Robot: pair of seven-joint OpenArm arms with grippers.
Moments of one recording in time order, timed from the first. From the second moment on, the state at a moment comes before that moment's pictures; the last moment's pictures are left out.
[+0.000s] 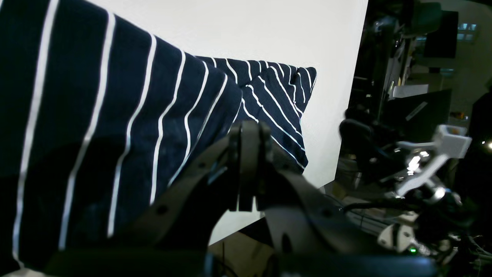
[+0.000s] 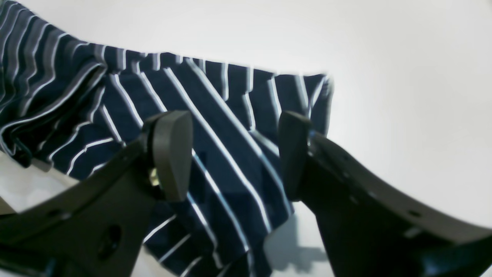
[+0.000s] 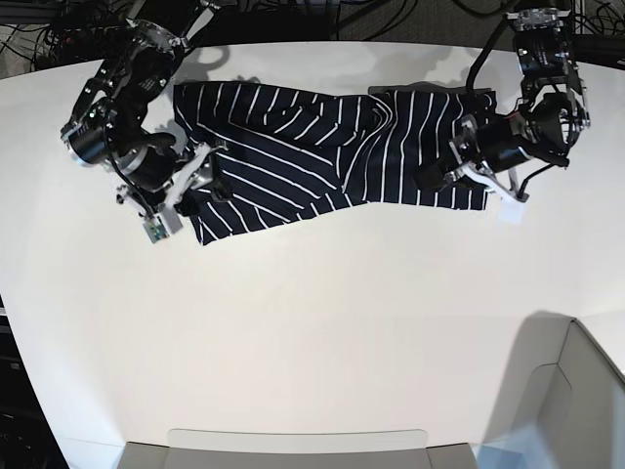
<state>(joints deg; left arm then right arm) 12.7 -18.2 -16.2 109.7 -73.4 10.9 72.7 -1.7 -6.2 26.5 113.4 32.6 44.5 -83.1</state>
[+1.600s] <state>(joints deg) 12.8 -17.9 -16.1 109.7 -73.5 10.4 72.8 1.9 -4.9 23.9 79.4 35.3 44.5 -75.9</state>
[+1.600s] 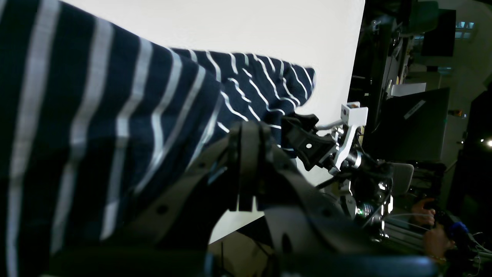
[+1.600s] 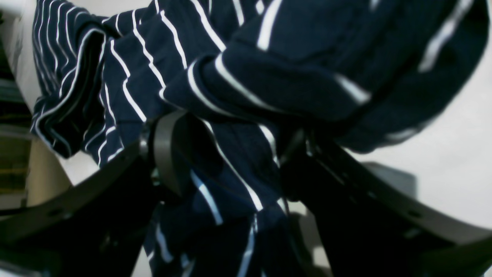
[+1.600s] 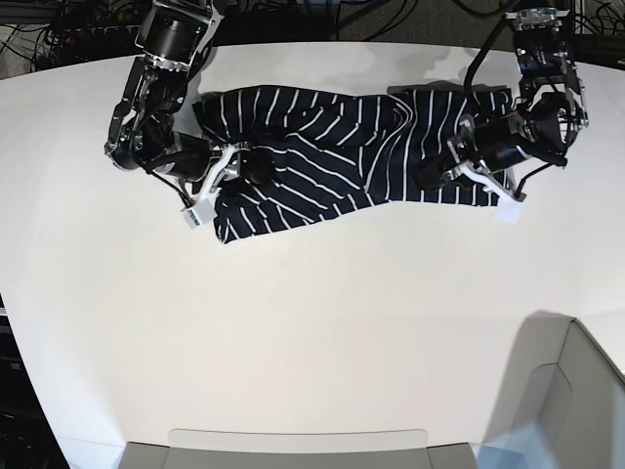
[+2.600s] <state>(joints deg) 14.5 -17.9 -16.1 109.7 -73.7 10.4 72.8 16.7 3.9 35.0 66.9 27.7 44.5 -80.4</state>
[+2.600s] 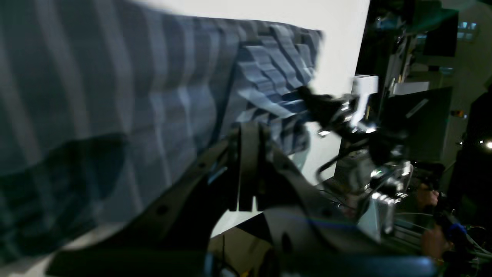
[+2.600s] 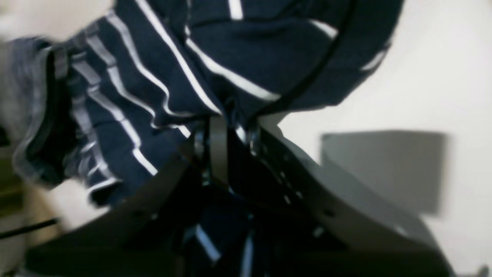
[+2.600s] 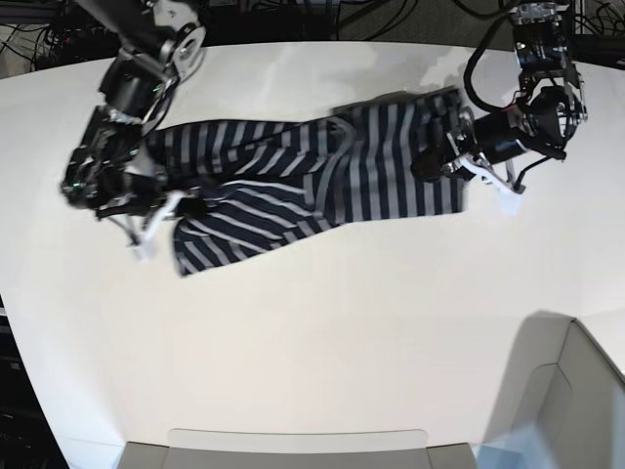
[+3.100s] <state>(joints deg) 14.3 -18.1 -16.4 109.7 -73.7 10.4 72.8 19.4 12.4 46.8 71.3 21.8 44.5 -83.4</state>
